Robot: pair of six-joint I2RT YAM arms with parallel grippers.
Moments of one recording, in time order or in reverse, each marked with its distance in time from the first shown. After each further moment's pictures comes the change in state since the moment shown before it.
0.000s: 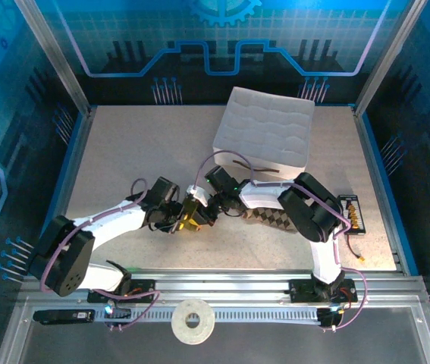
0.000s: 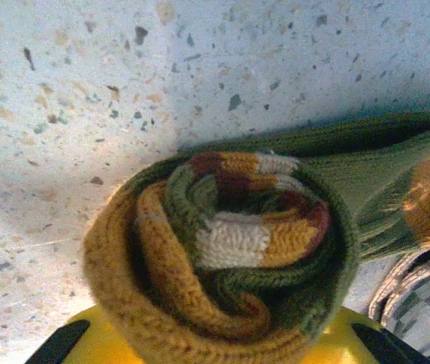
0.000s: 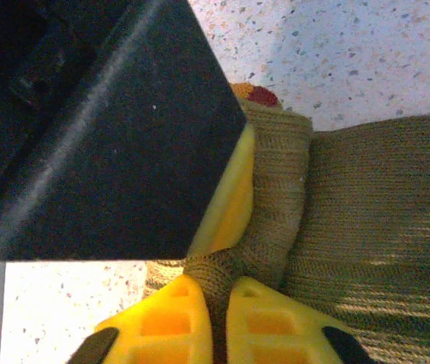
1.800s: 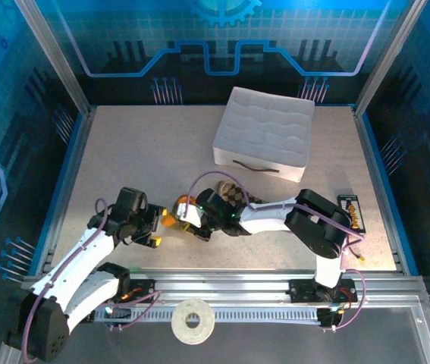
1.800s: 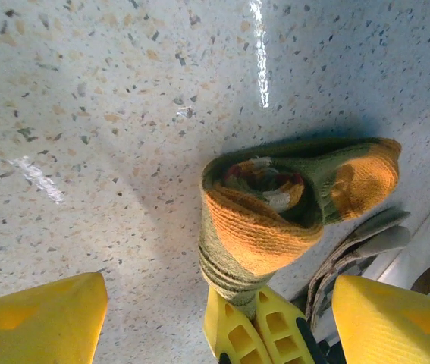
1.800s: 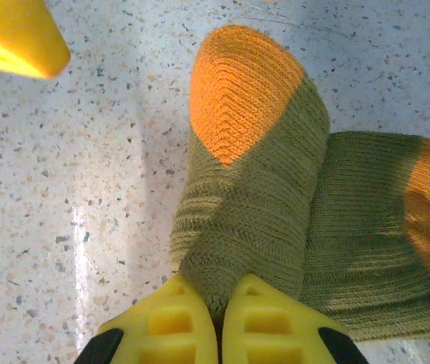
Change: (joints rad) left arm 0.214 -0.490 -0.130 -0.259 0.068 -0.060; right arm 0.196 -0.124 -0.175 0.236 0.385 -0.129
